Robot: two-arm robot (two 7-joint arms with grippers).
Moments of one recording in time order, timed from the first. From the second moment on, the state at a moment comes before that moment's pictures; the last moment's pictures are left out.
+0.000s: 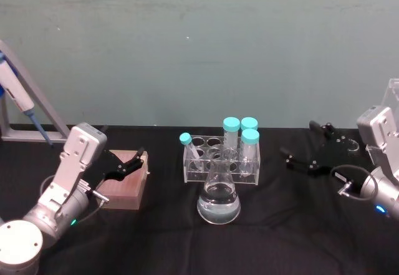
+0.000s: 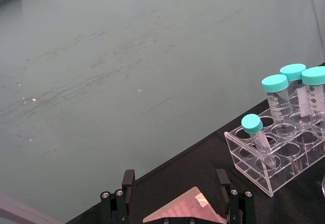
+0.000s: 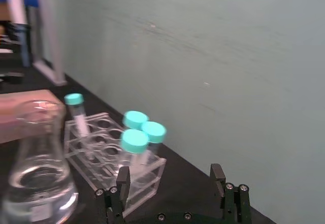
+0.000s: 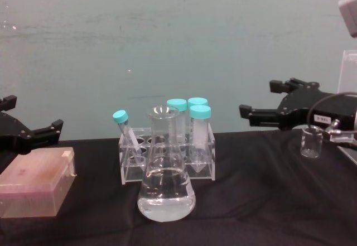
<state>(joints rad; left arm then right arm) -0.20 0.60 0.45 -1.41 -0.25 -0.12 0.03 0.43 0.29 -0.29 -1.13 0.13 -0.18 0.55</state>
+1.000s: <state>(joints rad) -0.20 0.60 0.45 -1.41 -0.25 -0.12 0.03 0.56 0.31 -0.45 -0.98 0.26 -0.22 0.85</state>
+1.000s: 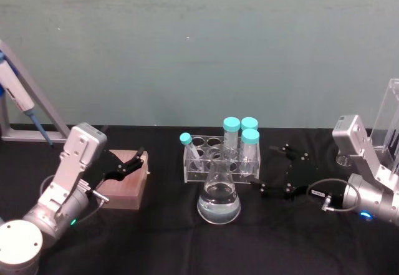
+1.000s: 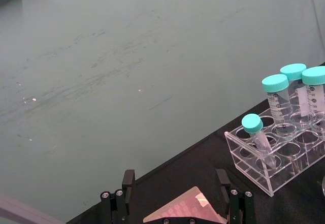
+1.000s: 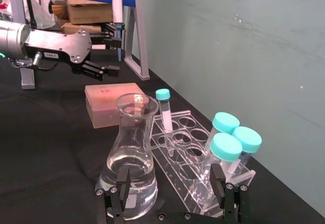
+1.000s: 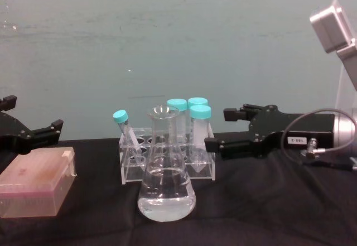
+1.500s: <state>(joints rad) -0.20 0.60 0.45 -1.41 -0.25 -0.12 0.03 0.56 0.33 -0.47 -1.02 0.32 -0.22 0.88</state>
